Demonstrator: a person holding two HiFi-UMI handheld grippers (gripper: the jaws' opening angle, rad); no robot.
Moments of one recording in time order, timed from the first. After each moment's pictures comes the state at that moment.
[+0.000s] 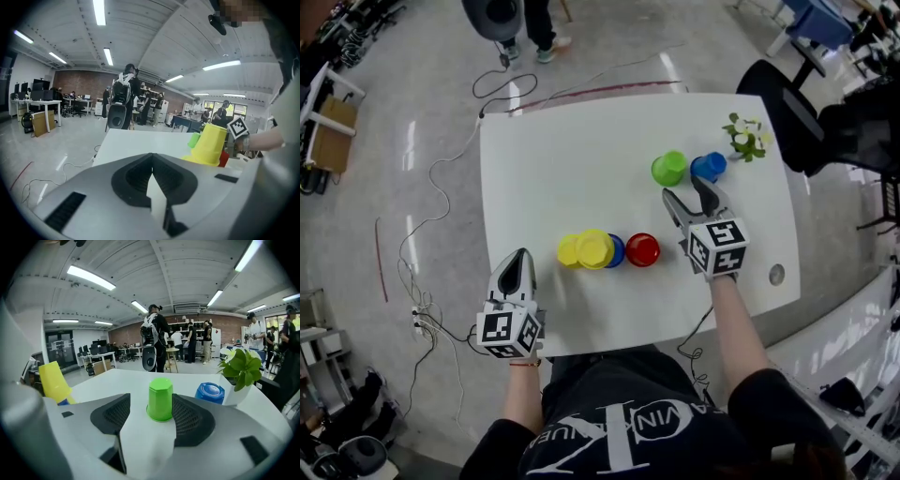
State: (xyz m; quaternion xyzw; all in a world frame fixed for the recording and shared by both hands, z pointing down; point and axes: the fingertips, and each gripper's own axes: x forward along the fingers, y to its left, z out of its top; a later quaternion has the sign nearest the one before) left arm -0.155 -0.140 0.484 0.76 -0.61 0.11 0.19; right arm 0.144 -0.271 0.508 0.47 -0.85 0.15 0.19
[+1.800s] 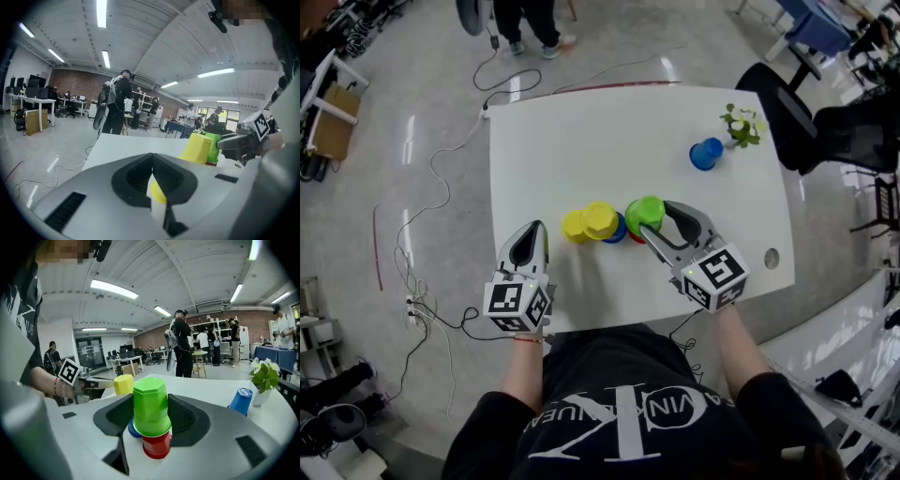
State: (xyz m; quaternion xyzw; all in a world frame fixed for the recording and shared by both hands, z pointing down) left arm -0.131 -0.133 0.463 0.79 -0.58 0.08 0.18; right arm 0.068 -0.147 0.445 0.32 -0.92 0.14 0.16
